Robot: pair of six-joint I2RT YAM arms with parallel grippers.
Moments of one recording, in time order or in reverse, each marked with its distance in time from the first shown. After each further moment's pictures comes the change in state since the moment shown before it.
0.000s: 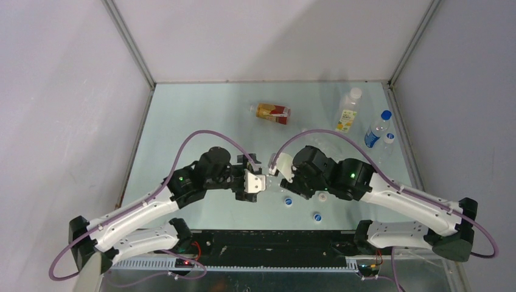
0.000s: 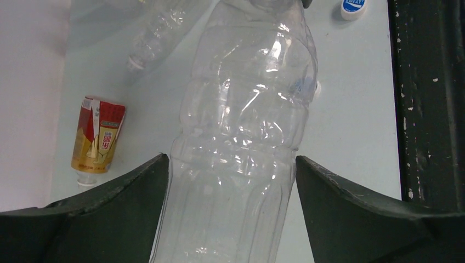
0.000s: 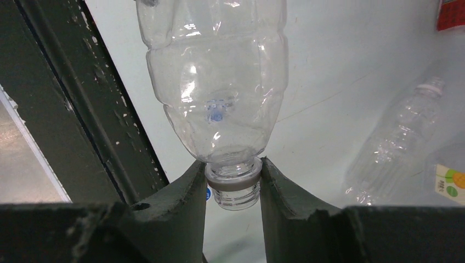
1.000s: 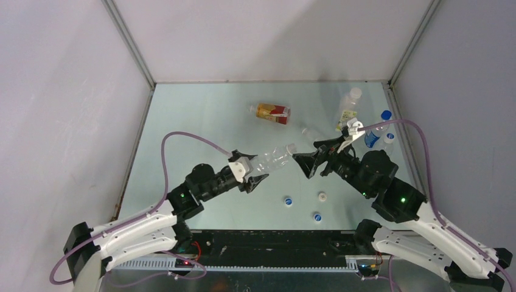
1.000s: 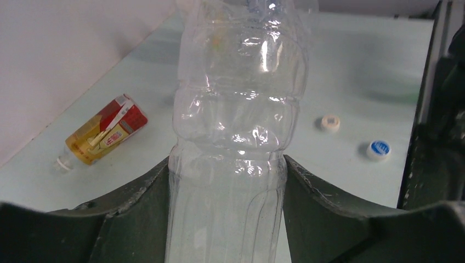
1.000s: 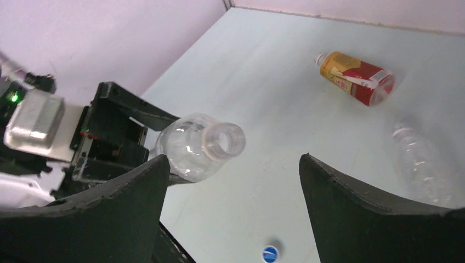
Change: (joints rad) left arm -0.019 -0.129 -0.332 0.654 -0.212 -0.489; right arm -0.186 -0.444 -0.217 0.566 0.095 0.510
